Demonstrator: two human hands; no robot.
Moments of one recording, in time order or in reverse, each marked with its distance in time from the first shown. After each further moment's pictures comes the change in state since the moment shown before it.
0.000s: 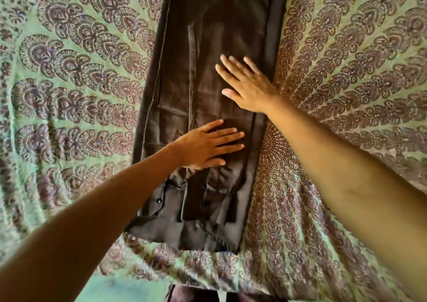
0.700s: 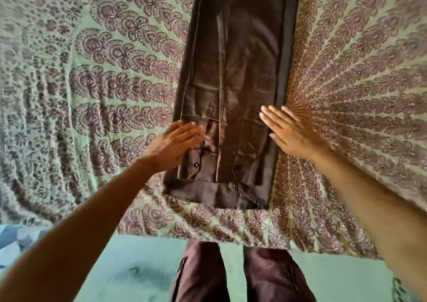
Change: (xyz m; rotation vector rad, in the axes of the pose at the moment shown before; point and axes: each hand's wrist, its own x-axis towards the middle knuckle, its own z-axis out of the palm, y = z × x) left_hand -0.169 0.042 -0.009 -0.111 0.016 -0.317; right_hand -0.166 -0.089 0.025 -0.048 0.010 -0.010
